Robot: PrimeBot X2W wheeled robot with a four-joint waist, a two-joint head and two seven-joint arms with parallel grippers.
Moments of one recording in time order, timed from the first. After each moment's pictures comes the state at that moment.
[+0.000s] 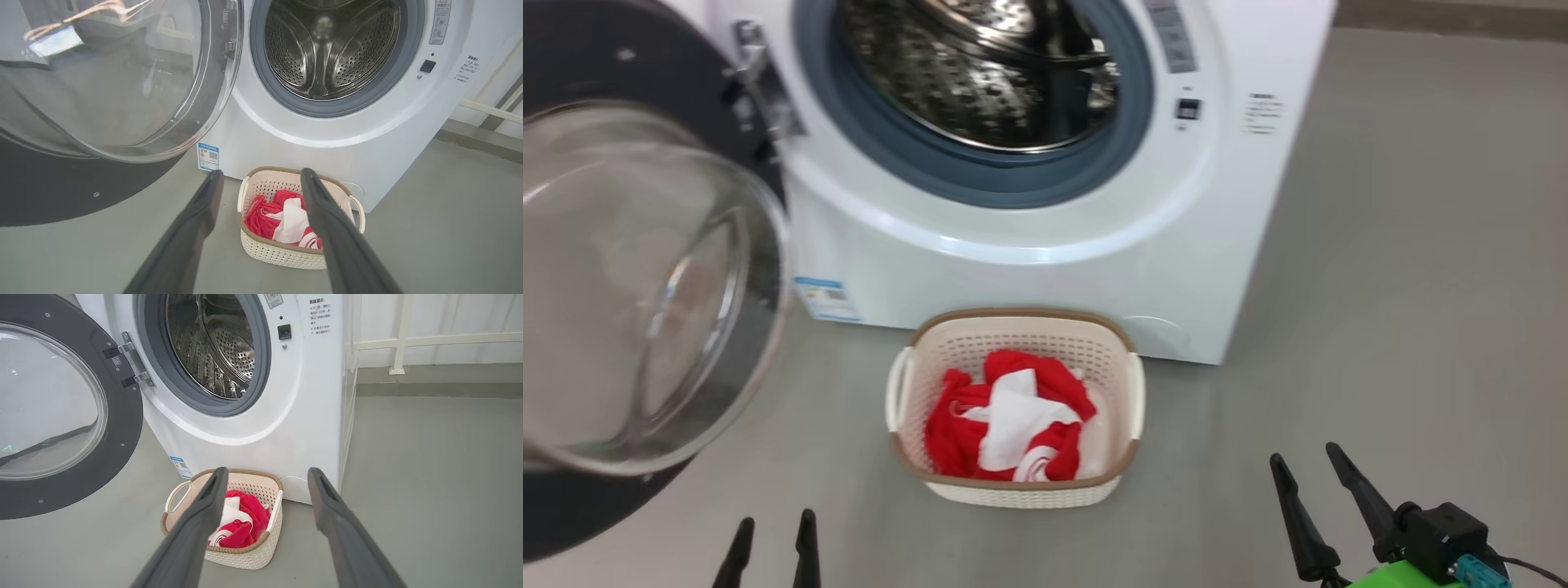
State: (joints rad) left arm 0.08 0.04 0.05 0.23 -0.29 -0.08 -0.26; right arm 0.06 -0.06 0.08 0.24 0.33 0.12 -0.26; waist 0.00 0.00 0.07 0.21
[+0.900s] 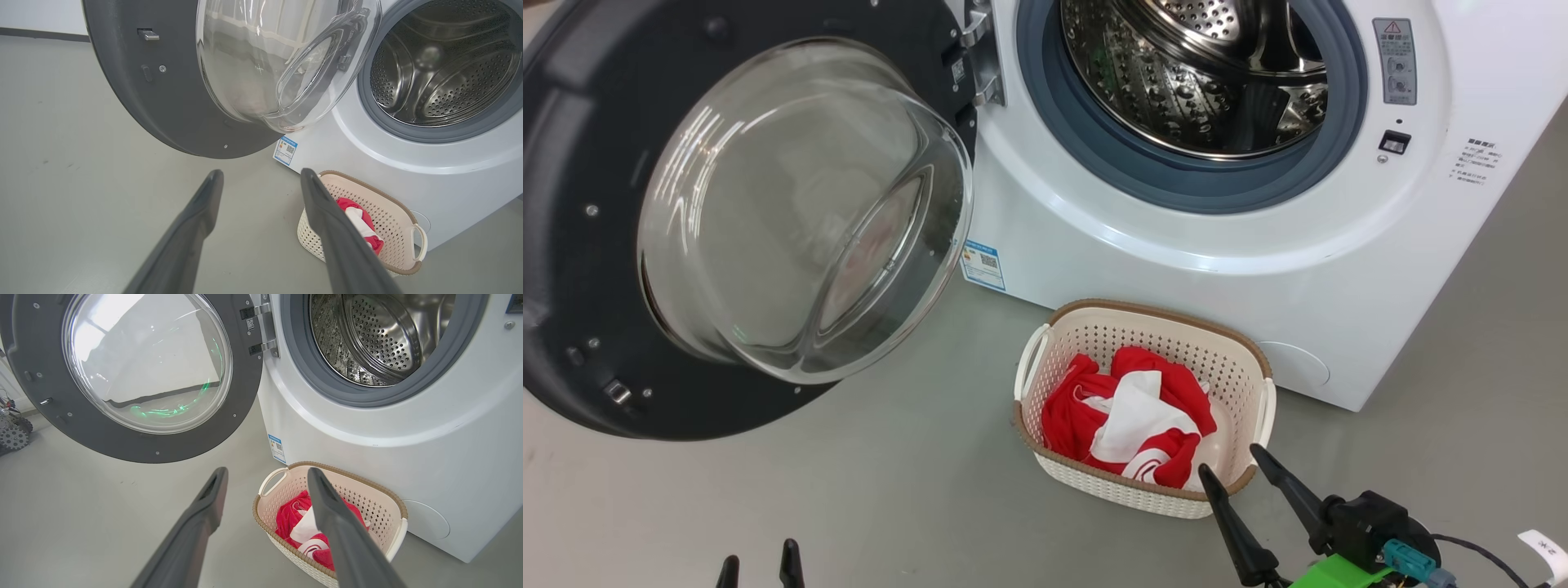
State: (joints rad) left arm 0.17 0.04 0.03 0.17 -0.40 0.02 -0.26; right arm -0.02 -0.10 0.28 0.32 0.36 0.12 -0.26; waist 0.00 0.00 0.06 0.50
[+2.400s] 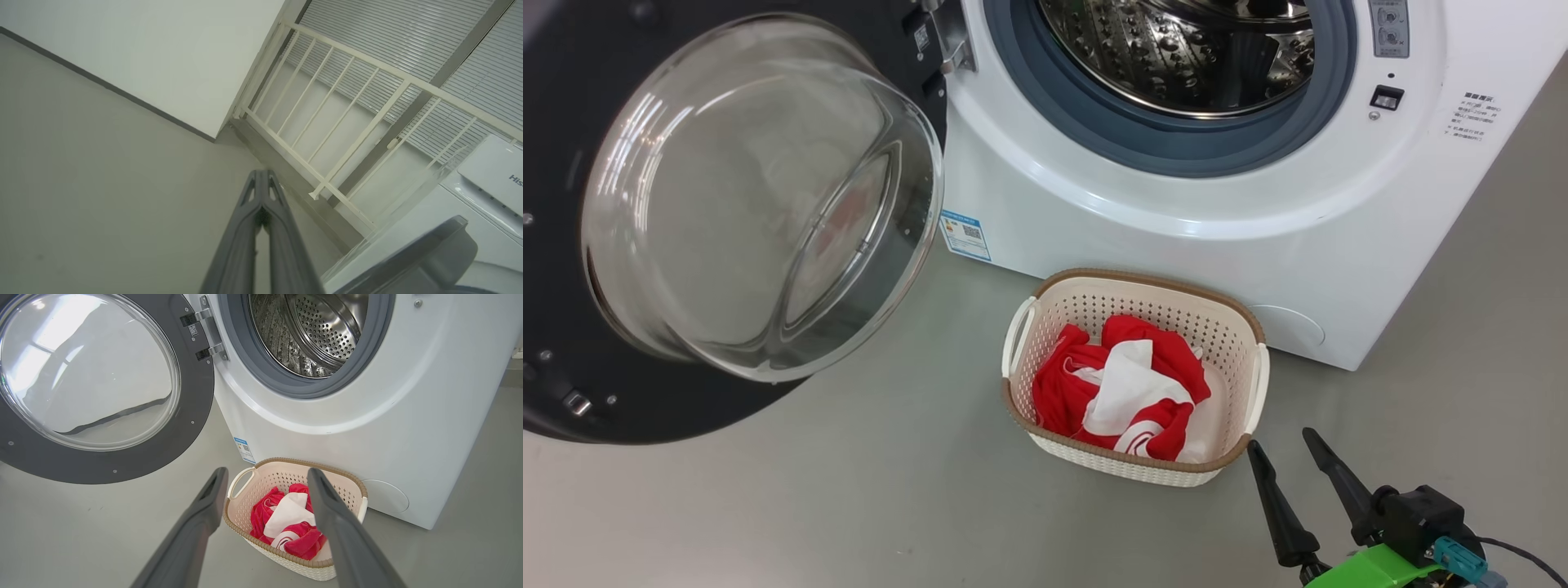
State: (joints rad) left arm -0.85 0.55 0.37 0.89 -0.89 -0.13 0.08; right arm 0.02 -0.06 0.13 0.27 0.33 0.12 -0.26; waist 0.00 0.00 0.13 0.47
